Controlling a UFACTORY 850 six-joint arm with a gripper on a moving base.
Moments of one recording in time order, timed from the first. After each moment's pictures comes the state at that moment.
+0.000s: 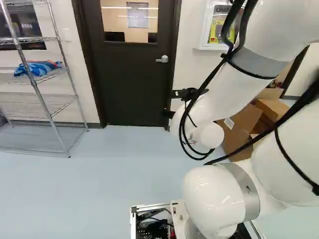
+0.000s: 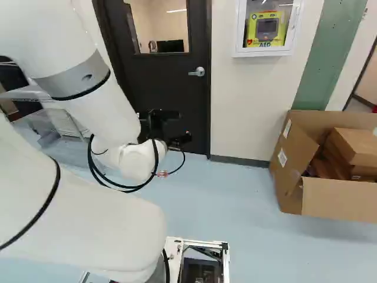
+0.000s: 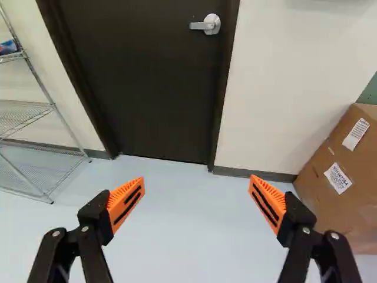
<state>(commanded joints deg) 0.0 16.0 -5.0 0.0 50.0 0.0</state>
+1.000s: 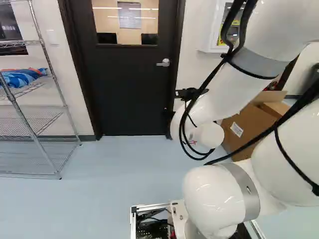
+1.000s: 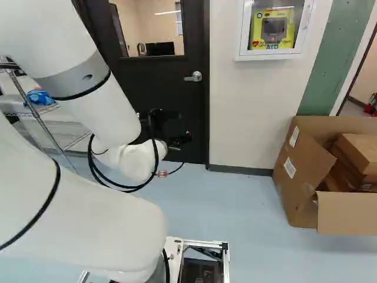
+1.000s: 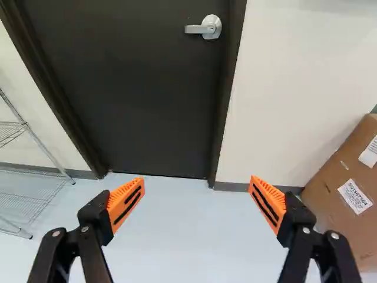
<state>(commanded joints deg) 0.0 16.0 -5.0 0.0 50.0 0.0</state>
